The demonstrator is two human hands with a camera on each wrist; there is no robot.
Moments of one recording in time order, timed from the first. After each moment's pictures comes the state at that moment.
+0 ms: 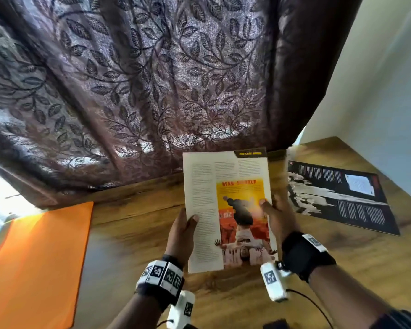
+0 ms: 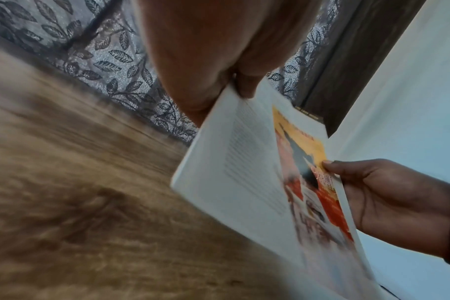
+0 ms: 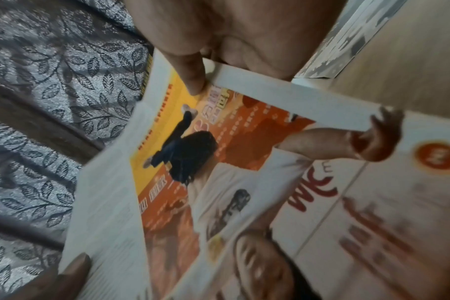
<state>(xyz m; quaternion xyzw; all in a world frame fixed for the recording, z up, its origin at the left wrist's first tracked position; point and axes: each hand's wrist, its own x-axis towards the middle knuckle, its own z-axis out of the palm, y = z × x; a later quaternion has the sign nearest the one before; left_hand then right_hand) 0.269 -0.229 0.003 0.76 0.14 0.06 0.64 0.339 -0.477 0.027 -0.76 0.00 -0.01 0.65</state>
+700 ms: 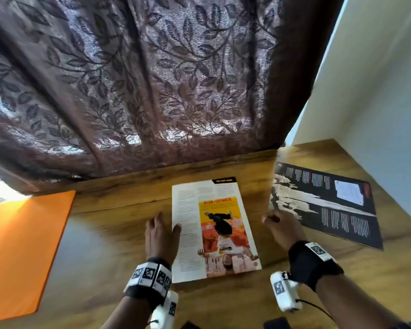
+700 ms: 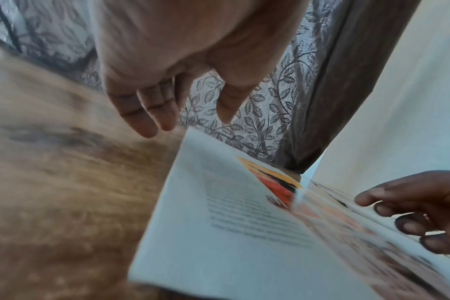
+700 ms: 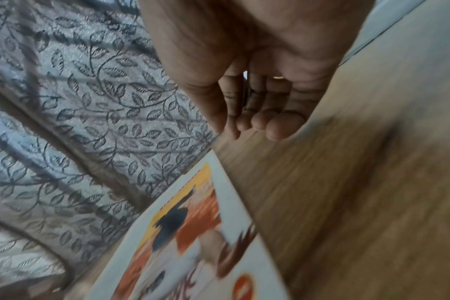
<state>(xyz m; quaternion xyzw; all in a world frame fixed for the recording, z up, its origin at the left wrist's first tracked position) 0.275 -0.275 -0.019 0.88 0.34 0.03 0.33 0.370 -0.576 -0.010 -0.90 0.04 0.13 0.41</state>
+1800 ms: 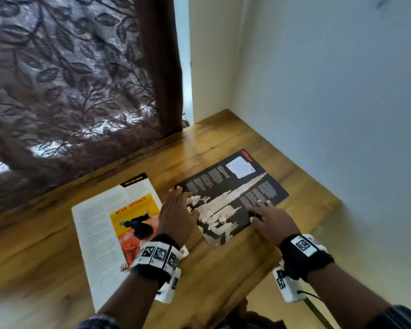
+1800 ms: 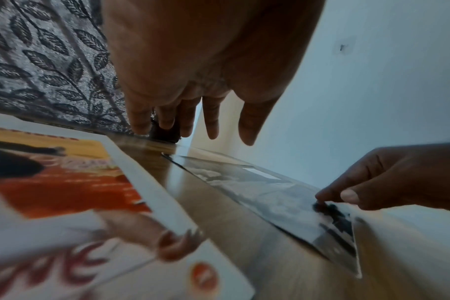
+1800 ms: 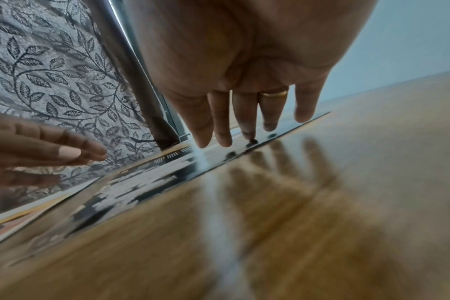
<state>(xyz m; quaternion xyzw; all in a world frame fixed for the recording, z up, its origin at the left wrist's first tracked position) 0.357 -0.477 -0.011 0.96 -0.09 -0.06 0.27 0.296 -0.746 -0.013 -0.97 0.09 0.15 0.17</state>
